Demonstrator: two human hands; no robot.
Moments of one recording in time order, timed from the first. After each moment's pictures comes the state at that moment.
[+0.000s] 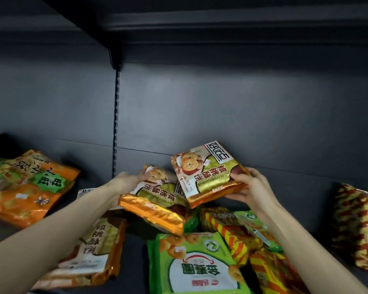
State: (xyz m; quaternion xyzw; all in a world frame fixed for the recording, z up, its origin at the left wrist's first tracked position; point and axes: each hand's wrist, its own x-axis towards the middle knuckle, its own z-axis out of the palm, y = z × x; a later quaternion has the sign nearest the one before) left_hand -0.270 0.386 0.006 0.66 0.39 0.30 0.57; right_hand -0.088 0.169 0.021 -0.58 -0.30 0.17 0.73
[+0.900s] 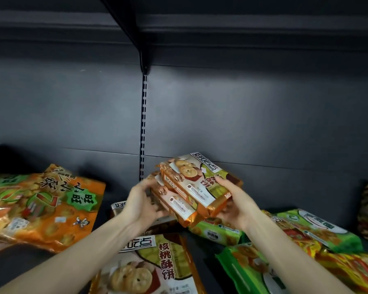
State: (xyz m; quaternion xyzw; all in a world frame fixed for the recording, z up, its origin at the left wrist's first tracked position) left_hand -0.332 0.484 -0.016 0.46 0.12 0.26 0.84; right_hand -0.199 0.320 0.002 -0.53 -0.15 0.29 0.78
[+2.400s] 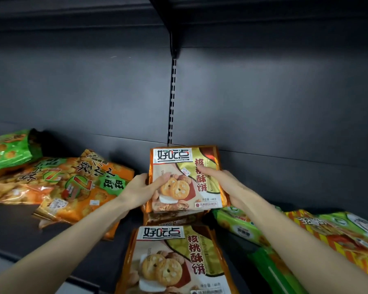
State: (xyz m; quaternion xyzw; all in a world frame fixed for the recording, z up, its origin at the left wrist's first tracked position) left_hand -0.364 0.556 -0.027 0.80 0.26 0.28 0.47; right_hand -0.197 0.401 0.001 -0.66 -0.35 0.32 0.58
